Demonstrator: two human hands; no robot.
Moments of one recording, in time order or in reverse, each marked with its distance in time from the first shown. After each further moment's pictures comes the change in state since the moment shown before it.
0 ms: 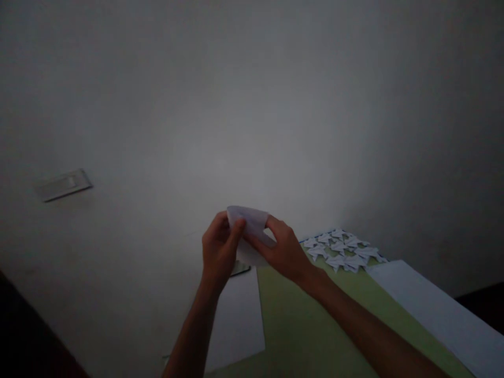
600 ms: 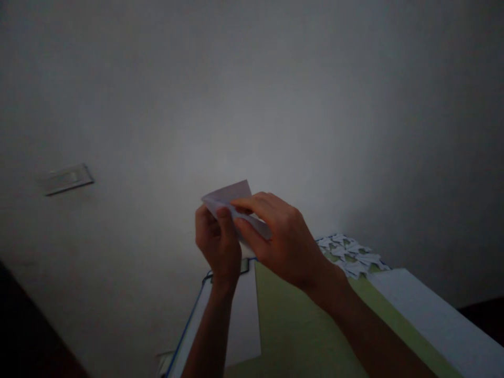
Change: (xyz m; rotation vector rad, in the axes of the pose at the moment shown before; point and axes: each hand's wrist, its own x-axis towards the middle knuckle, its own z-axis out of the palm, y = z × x) left_hand 0.010 0.004 0.032 0.040 0.452 0.261; right_hand 0.037 -0.071 -0.039 -0.135 -0.029 -0.333
